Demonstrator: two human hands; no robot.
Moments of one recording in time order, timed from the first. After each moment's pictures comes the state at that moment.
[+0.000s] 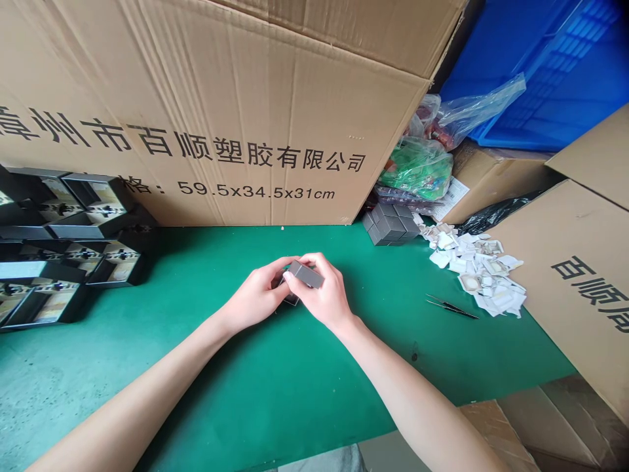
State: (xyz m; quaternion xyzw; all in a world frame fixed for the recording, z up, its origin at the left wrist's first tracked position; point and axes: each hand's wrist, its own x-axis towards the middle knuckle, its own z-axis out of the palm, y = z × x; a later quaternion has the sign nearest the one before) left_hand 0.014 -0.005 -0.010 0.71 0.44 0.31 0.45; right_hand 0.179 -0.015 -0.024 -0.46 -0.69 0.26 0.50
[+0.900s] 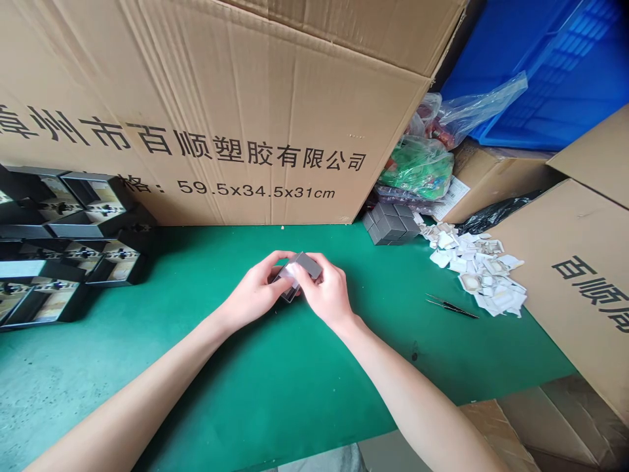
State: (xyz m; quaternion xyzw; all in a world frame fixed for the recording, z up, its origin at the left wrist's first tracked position) left_hand 0.017 -0.009 0.000 0.63 0.46 0.34 0.53; right_hand 0.179 -0.014 -0.022 -0.50 -0.66 0.26 0.50
